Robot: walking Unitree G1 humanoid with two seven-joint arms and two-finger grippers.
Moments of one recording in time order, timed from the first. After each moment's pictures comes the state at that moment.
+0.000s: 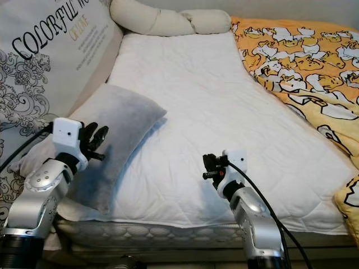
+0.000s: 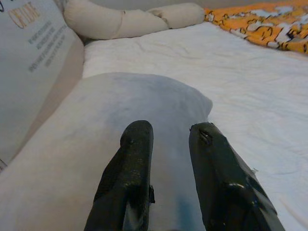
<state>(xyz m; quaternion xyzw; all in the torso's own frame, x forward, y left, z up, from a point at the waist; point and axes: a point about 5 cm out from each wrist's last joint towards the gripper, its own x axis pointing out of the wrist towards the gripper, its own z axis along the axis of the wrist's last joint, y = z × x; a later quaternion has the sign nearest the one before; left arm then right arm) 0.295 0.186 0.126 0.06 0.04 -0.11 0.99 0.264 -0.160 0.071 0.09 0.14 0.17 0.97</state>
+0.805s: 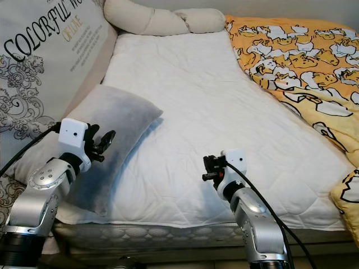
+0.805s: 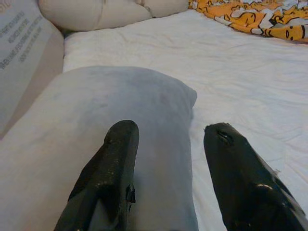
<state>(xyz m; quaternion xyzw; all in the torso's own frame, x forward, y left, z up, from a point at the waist) 0.296 0.179 0.125 0.07 0.06 -0.14 0.99 0.259 -0.161 0.072 0.06 0.16 0.16 0.97</state>
